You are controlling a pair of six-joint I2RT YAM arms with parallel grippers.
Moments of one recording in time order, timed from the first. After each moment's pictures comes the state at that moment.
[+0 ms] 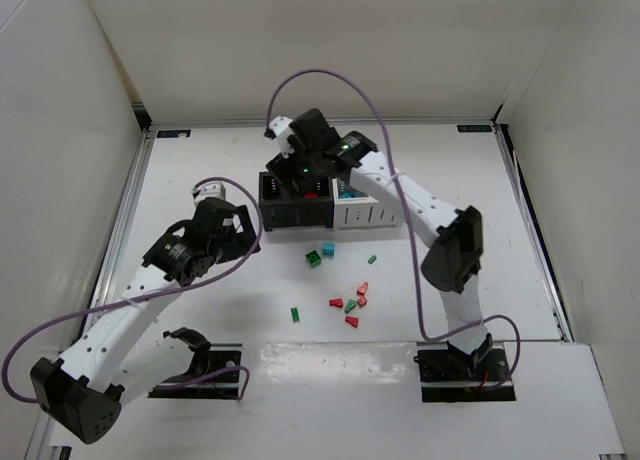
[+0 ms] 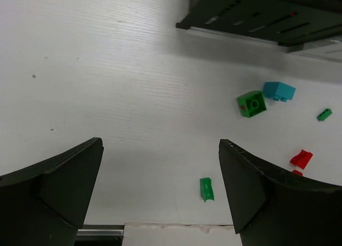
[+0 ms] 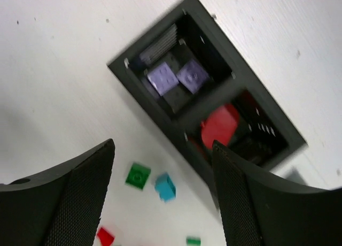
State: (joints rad) left arm -0.52 0.93 0.91 -0.83 -0.32 -0.66; right arm 0.83 2.09 2.15 -0.85 -0.12 -0.10
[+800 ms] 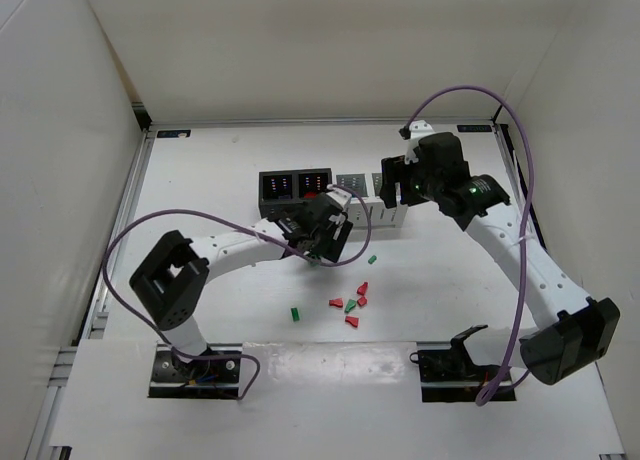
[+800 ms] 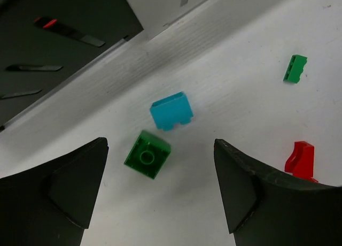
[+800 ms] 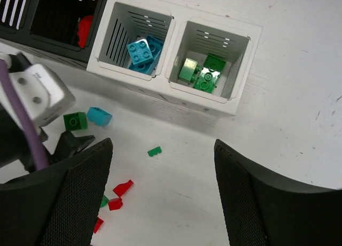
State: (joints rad) left arm -0.86 1.68 1.12 -0.35 -0.23 -0.26; right arm 0.48 1.27 1.30 -0.68 0.00 0.13
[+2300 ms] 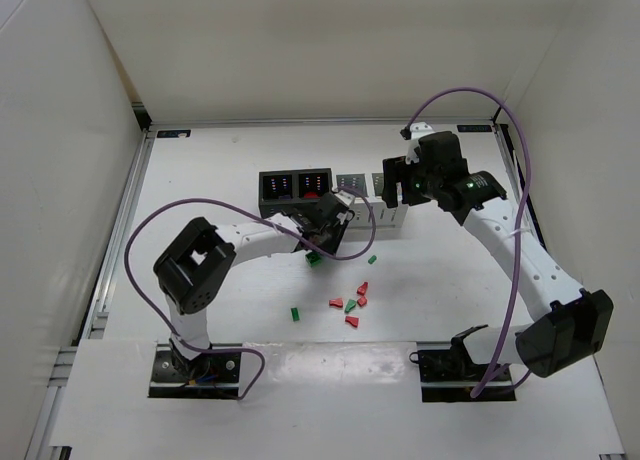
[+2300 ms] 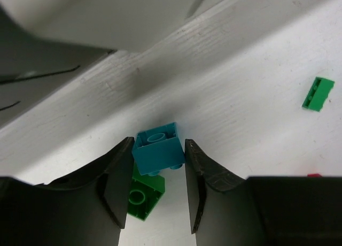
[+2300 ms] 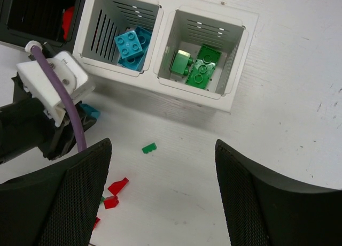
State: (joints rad) left arm -0.84 1.86 1.19 -0.31 -0.17 -0.29; right arm 0.45 1.31 1.29 -0.70 -0.02 0.12
